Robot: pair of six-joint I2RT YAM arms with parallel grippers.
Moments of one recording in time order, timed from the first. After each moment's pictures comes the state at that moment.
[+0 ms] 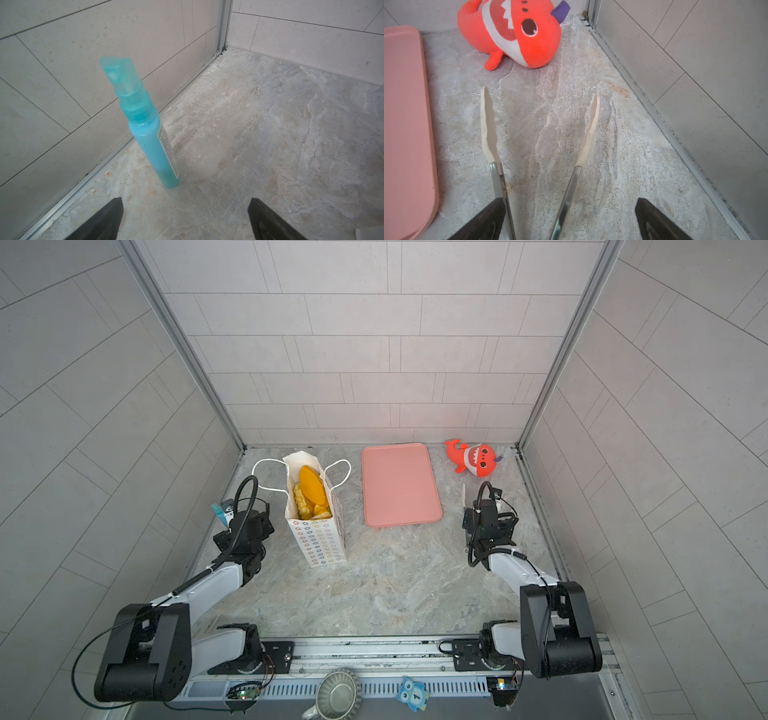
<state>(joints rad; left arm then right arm) 0.00 1.24 0.42 0.26 -0.60 -0.27 0.03 1.29 0.51 0.15 0.43 0.21</state>
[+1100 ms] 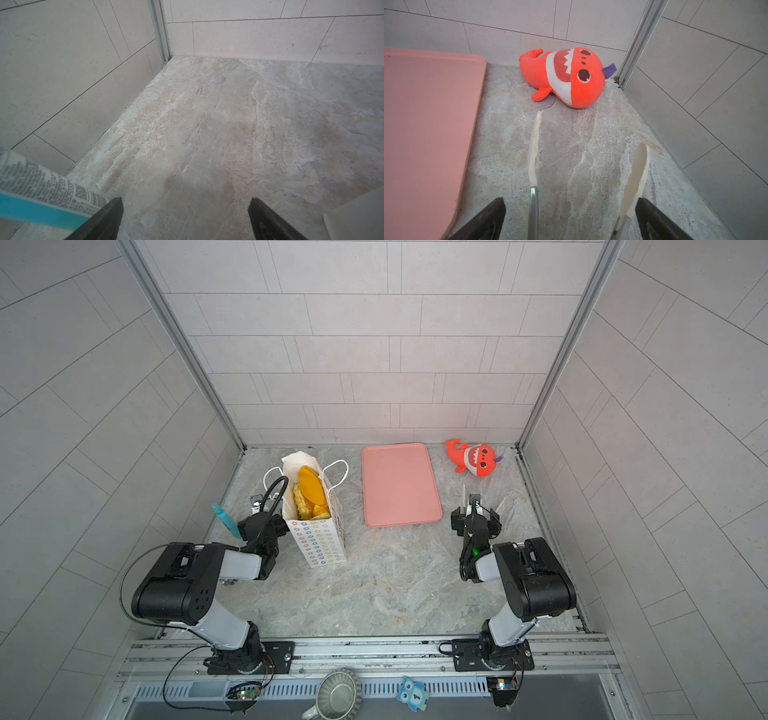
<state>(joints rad) -0.06 1.60 0.38 0.81 -0.45 -0.07 0.09 1.59 0.35 0.93 0.40 -0.06</state>
